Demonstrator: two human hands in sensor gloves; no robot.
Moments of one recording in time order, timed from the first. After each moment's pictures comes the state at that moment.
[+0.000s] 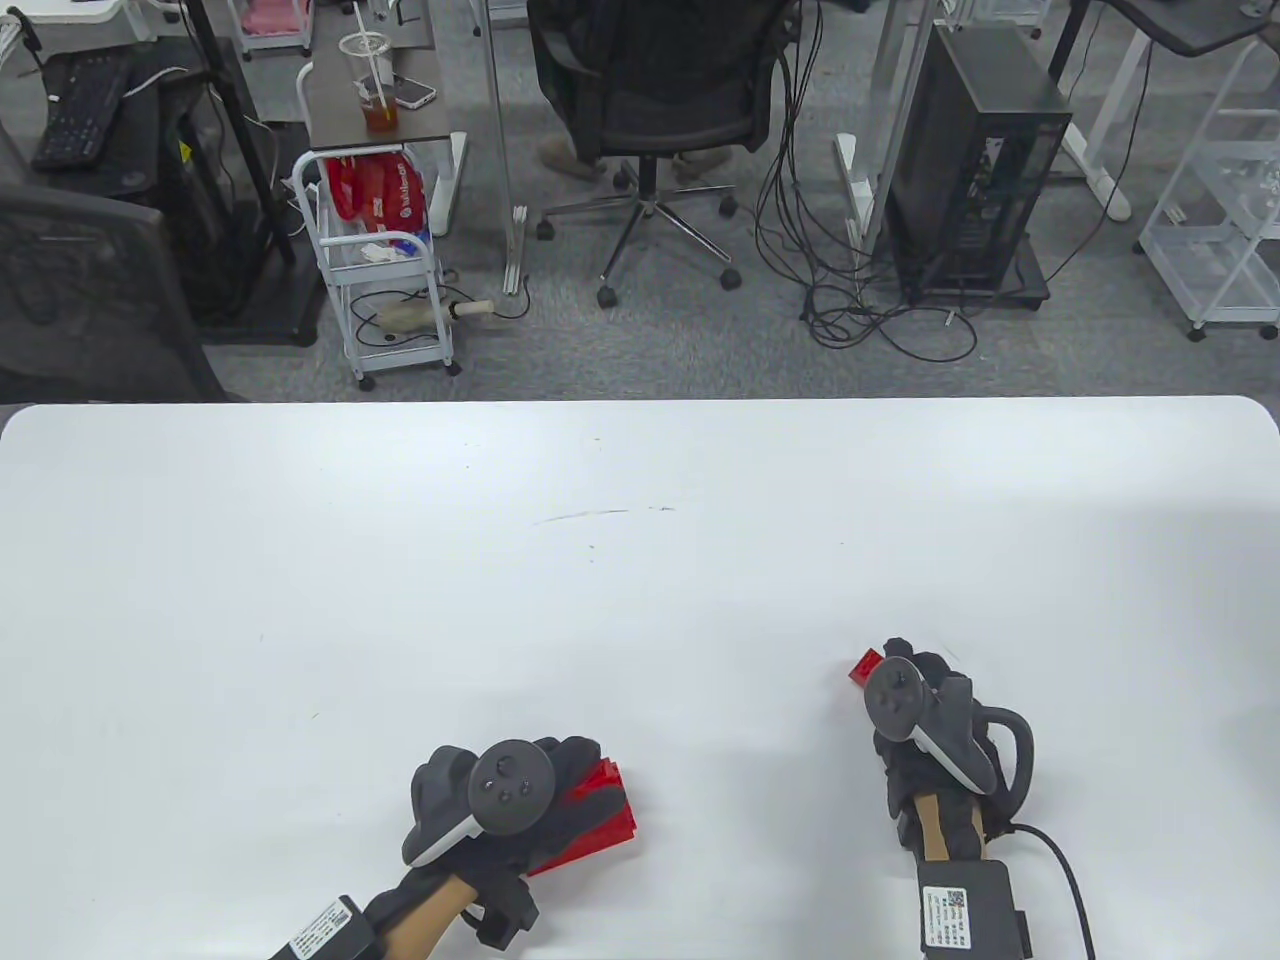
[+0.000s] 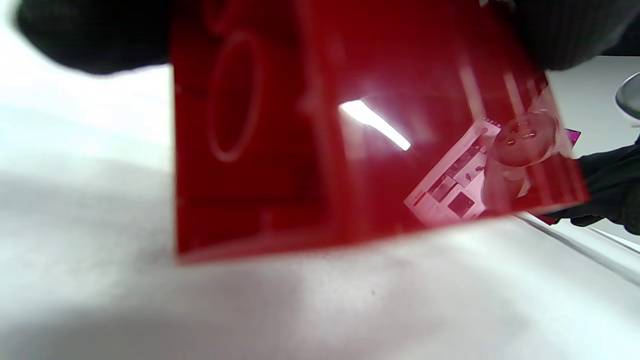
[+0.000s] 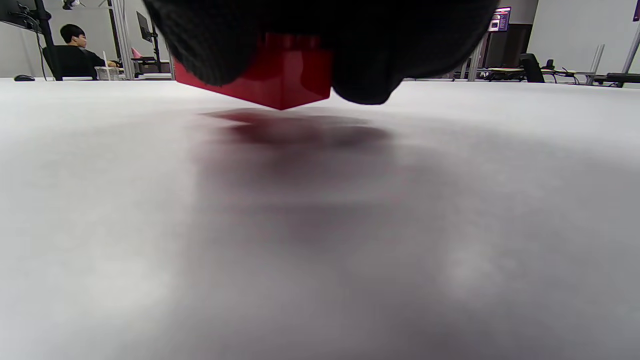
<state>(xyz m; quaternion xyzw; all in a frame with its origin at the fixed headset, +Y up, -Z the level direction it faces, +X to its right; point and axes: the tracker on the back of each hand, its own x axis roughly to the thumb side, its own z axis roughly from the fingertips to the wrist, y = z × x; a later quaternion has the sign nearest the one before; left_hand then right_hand) -0.149 -0.745 -0.272 -0.03 -0.18 0.19 0.96 0.235 -0.759 -0.335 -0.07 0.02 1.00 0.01</state>
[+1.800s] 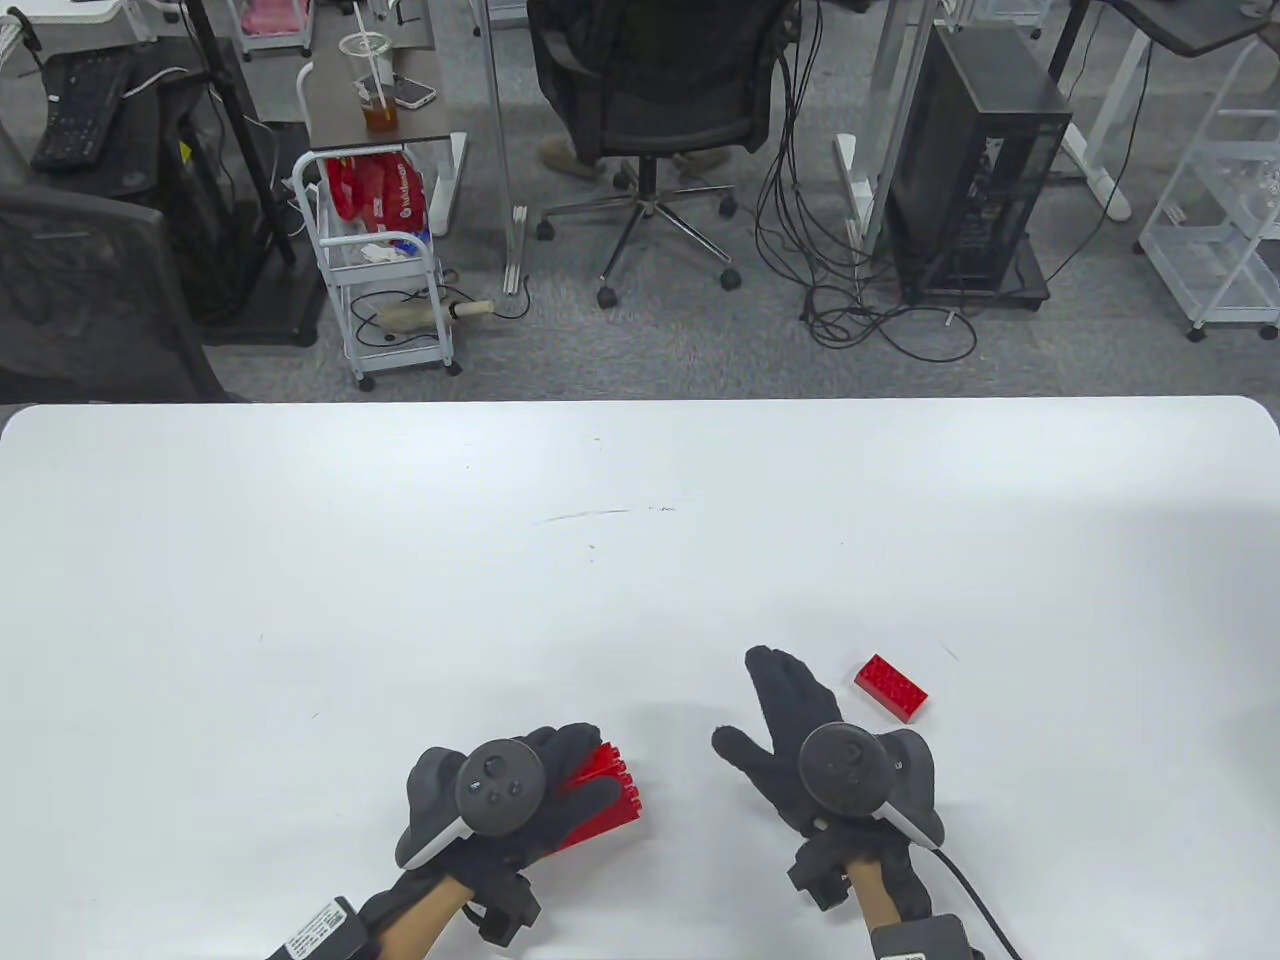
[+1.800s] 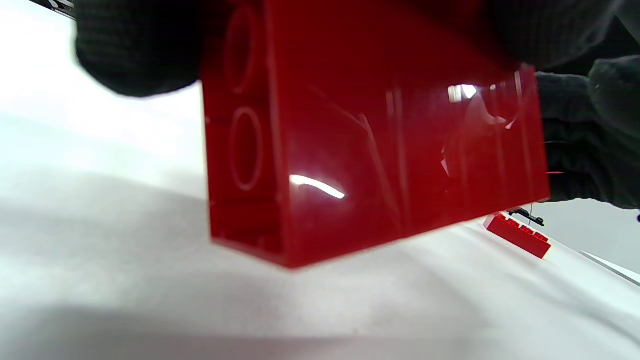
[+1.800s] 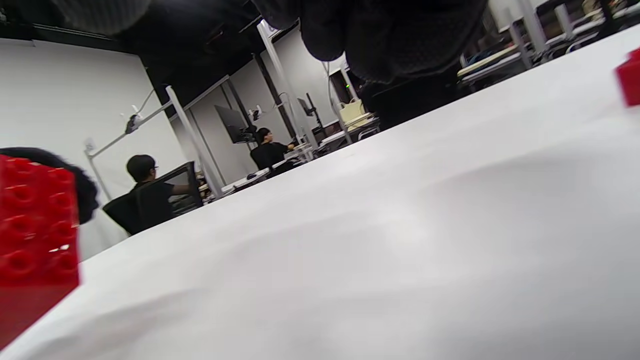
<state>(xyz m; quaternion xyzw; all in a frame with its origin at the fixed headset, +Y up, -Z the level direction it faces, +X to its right) -0.154 -0.743 -0.273 -0.01 -0.18 0.22 0.96 0.142 -0.729 -0.283 0.18 -0.05 0.95 0.26</state>
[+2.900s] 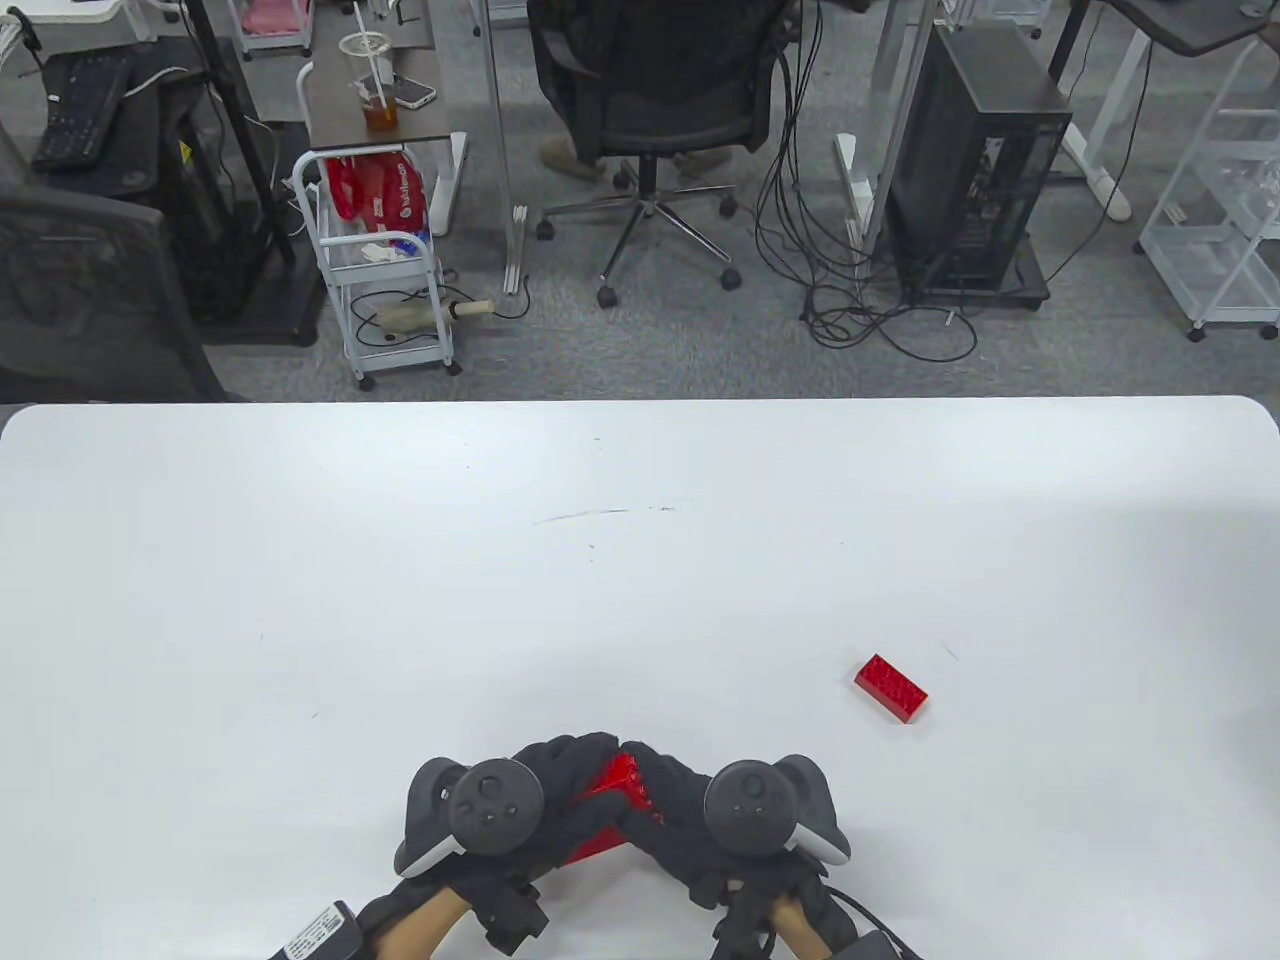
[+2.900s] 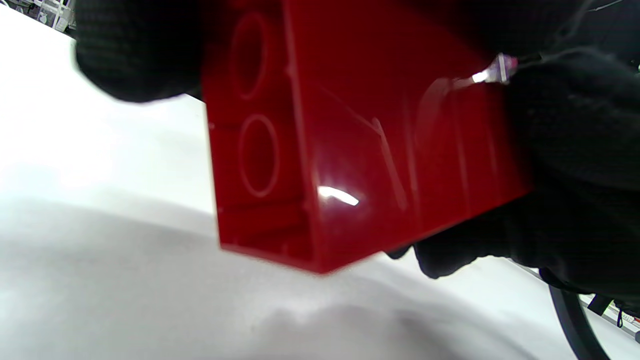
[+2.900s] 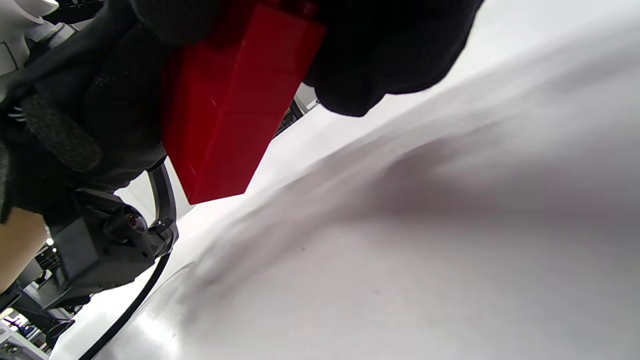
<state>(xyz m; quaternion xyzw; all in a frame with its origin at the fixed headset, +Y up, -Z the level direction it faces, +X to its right) -0.148 -0.739 -0.263 0.01 -0.25 0.25 0.93 0.065 -0.756 -0.256 0.30 0.09 0.89 0.34</state>
